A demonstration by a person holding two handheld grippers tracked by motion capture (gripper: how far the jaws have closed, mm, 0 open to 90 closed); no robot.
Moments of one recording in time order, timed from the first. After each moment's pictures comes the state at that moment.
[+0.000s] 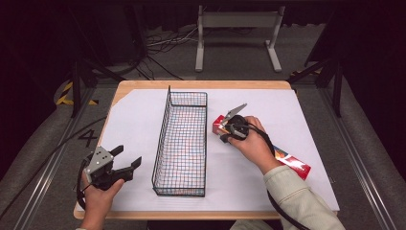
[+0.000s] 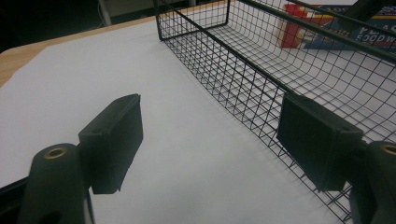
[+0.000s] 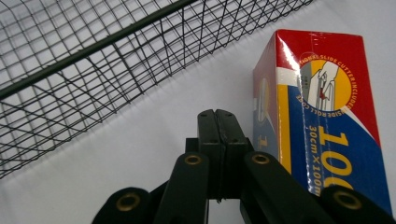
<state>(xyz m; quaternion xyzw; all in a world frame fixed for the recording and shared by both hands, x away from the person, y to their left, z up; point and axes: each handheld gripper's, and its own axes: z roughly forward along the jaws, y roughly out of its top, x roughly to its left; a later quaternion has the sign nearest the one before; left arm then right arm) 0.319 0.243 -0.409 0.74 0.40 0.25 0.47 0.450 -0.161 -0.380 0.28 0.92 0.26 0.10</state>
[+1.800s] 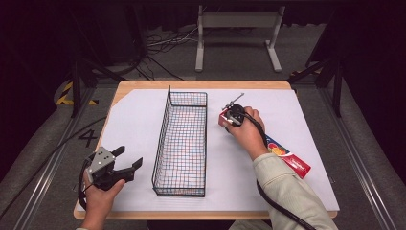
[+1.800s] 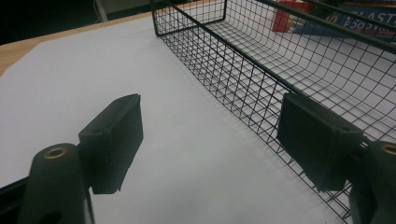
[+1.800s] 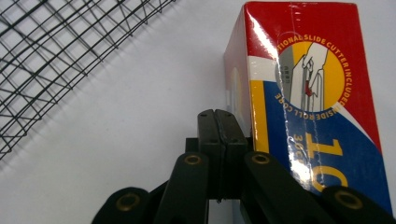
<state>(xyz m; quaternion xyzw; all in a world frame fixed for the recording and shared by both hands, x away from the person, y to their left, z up) 0.321 0.241 -0.412 0.75 0.40 0.24 0.47 0.500 -0.164 -0.394 0.40 0.89 0.20 0.12</state>
